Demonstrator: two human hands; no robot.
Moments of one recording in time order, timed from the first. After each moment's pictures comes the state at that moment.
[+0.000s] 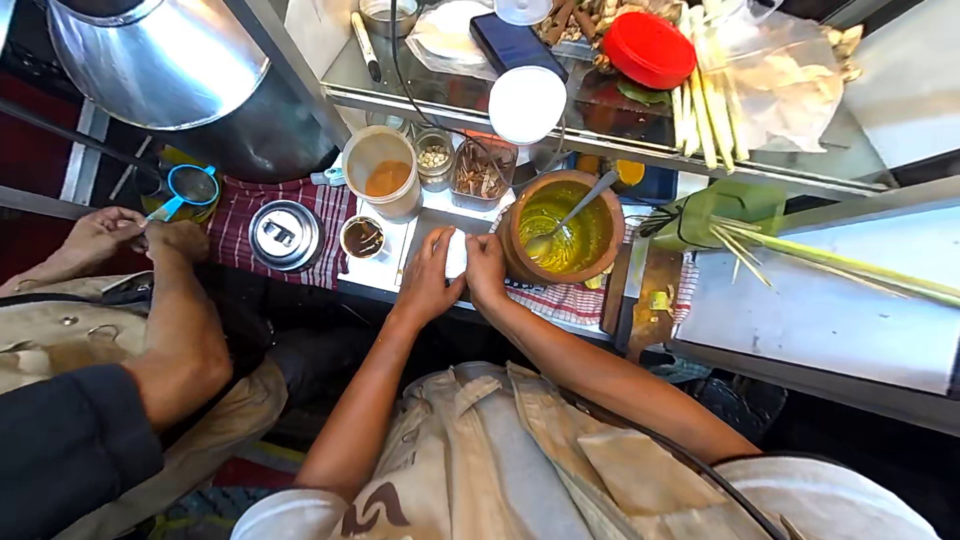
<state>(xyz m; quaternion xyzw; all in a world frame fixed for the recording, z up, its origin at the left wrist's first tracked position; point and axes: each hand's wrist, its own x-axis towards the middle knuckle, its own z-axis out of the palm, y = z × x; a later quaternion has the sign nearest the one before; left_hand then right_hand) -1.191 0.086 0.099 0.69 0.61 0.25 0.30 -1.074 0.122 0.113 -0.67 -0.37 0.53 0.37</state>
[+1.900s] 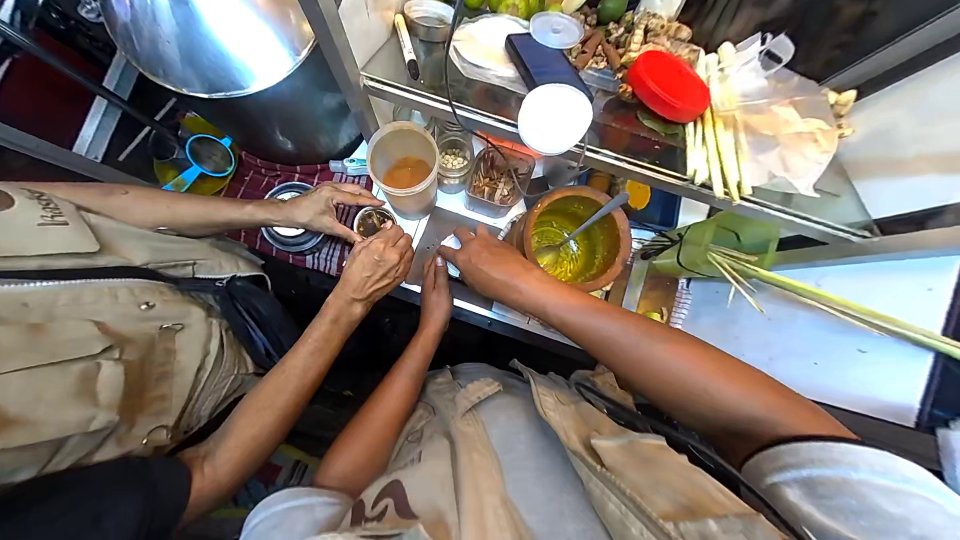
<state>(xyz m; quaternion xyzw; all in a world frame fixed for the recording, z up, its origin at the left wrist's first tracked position) -1.145 0.051 0.053 0.25 0.62 0.56 0.49 -1.069 0.149 0.193 -0.32 -0.91 0.17 -0.21</state>
